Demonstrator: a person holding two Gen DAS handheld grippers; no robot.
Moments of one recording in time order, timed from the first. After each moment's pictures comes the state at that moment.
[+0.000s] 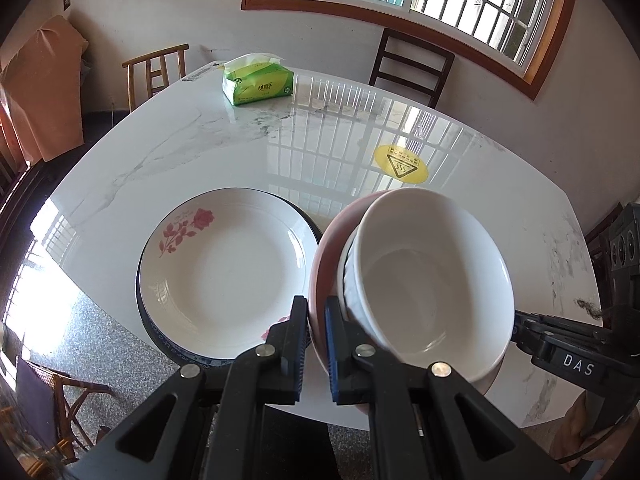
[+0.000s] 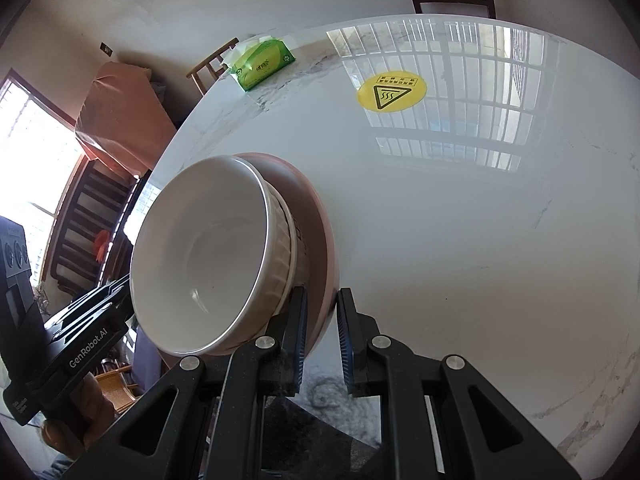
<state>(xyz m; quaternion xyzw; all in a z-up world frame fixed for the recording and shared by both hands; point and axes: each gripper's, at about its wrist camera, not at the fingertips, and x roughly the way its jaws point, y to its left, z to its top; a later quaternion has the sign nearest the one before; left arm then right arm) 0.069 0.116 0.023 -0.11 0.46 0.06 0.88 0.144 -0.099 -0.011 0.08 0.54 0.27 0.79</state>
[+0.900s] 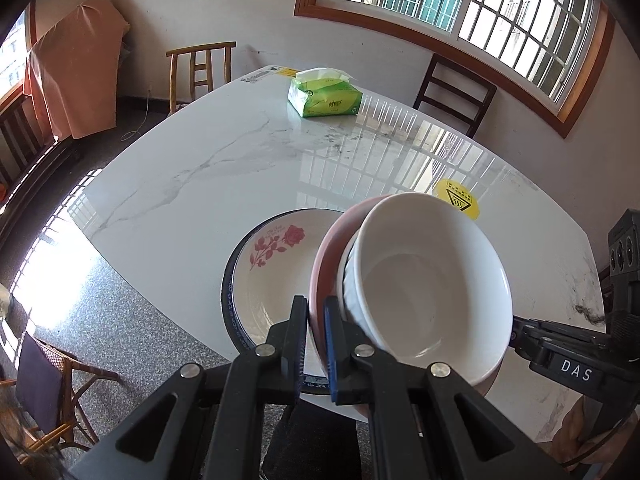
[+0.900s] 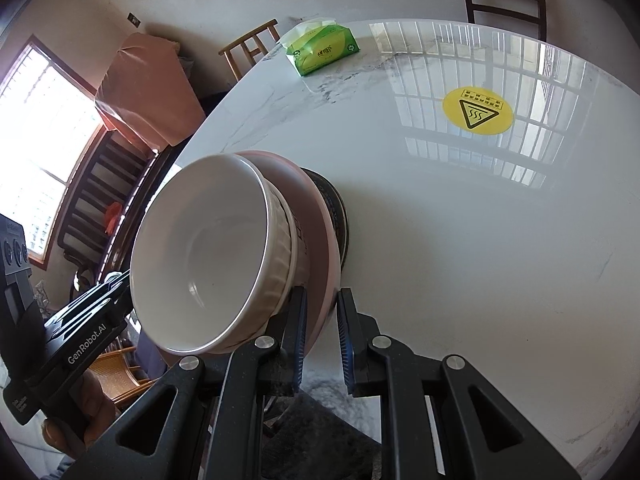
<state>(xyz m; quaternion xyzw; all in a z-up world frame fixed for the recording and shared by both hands) 0.048 0.204 0.037 -0.14 0.44 0.11 0.88 0.145 -0.012 0.003 0.04 0.54 0.32 0.78</state>
